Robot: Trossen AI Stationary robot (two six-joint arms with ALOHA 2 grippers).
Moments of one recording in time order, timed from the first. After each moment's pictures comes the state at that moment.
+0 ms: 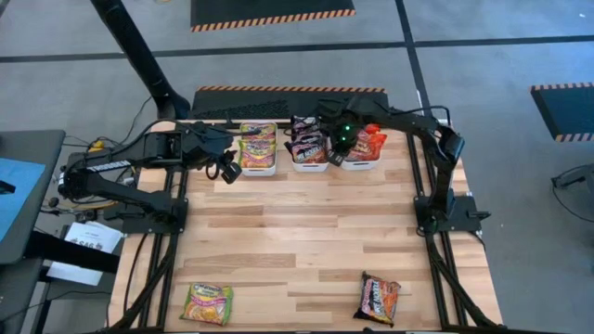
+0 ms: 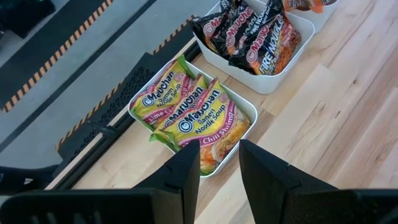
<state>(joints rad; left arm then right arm) 0.15 1.11 1.26 -0.98 -0.55 -0.31 -0.52 1.89 1.68 -1.29 -0.02 0.08</state>
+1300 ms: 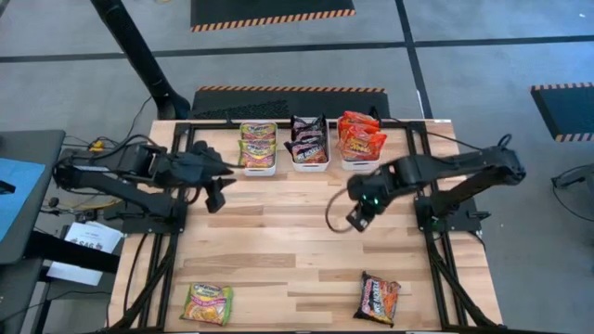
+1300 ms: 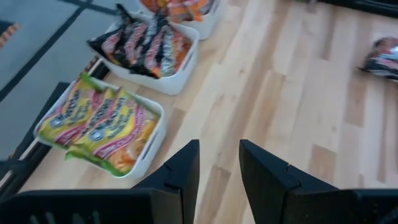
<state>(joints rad) -0.14 1.01 1.26 -0.97 -0.44 -0.35 0.11 1.37 1.28 -1.10 -0.11 0.90</state>
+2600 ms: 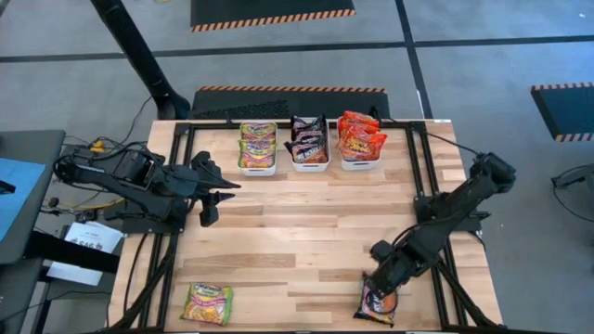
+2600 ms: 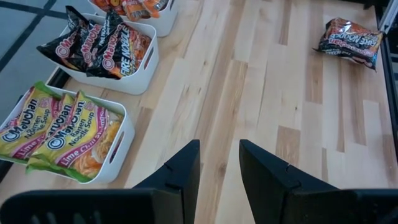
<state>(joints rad) -0.28 1.01 1.26 -0.97 -0.41 -0.36 0.73 1.49 1.12 -0.92 -0.22 1.73</state>
